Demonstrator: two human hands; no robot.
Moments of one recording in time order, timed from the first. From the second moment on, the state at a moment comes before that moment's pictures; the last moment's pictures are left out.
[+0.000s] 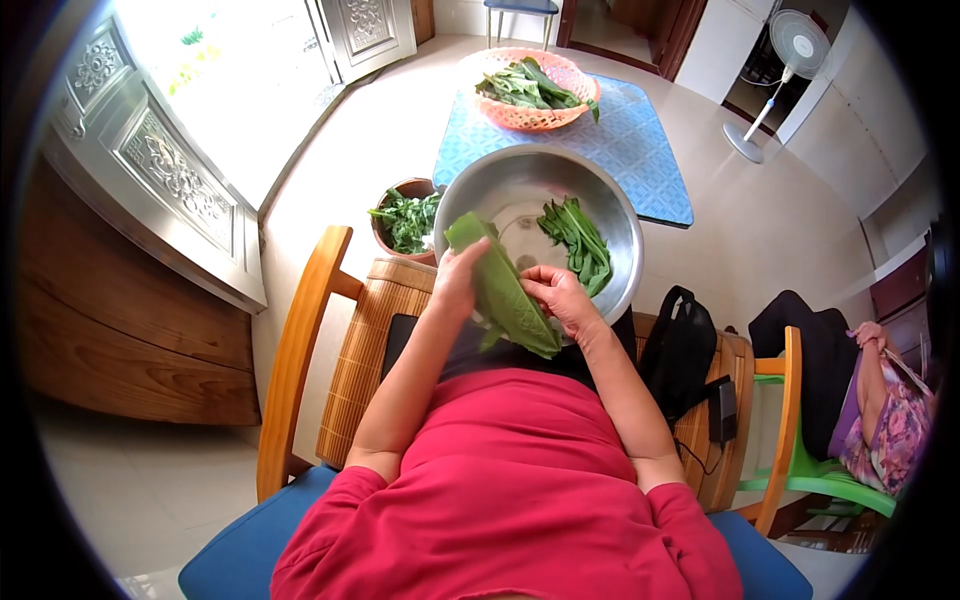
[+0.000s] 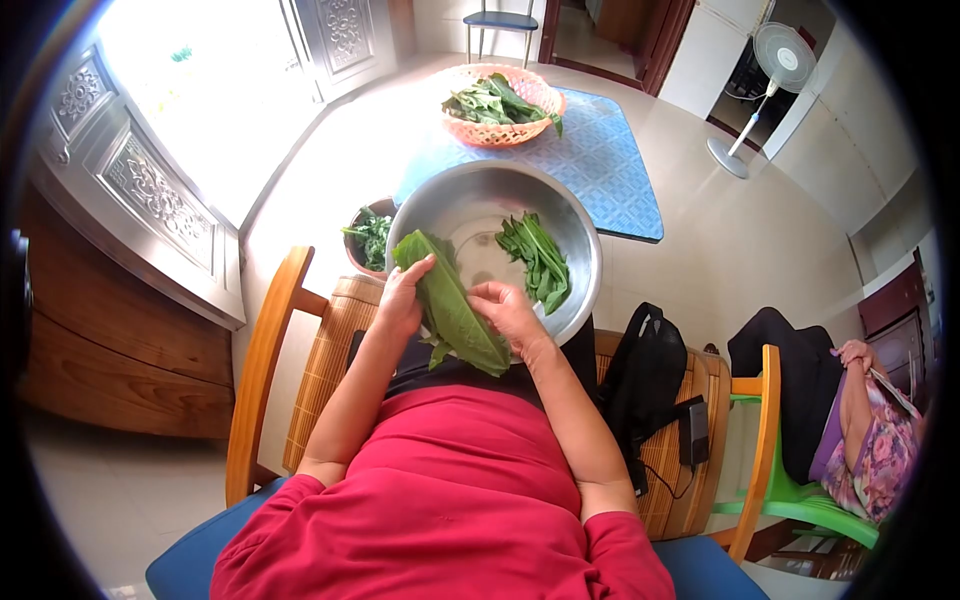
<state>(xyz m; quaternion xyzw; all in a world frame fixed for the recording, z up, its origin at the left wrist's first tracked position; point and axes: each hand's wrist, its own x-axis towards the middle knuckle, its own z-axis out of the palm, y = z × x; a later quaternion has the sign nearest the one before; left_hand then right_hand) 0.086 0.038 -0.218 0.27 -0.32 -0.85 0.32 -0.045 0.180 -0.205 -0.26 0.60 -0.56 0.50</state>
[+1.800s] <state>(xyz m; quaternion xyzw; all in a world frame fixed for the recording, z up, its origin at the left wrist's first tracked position) 0.077 0.044 -0.216 0.22 -0.32 -0.88 0.28 0.091 0.307 0.028 -0.47 0.10 -0.67 -0.57</state>
